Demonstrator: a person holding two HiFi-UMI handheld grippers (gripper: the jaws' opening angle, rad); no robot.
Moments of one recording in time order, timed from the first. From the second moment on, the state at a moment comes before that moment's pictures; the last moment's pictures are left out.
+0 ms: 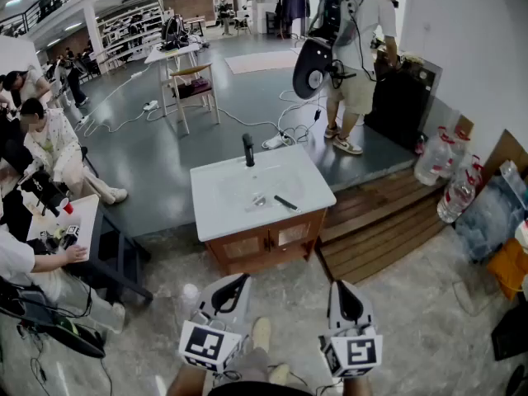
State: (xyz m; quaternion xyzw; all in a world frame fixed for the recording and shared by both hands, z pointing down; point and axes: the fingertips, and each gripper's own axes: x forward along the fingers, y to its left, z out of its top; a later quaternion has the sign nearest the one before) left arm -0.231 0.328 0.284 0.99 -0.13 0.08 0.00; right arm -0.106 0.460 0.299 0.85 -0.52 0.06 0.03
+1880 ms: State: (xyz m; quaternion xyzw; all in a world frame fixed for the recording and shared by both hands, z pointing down) left arm -0.070 0.080 0.313 0.99 -0.13 0.08 0.03; right arm 0.059 0.210 0.319 0.86 -0.51 0.07 0.04
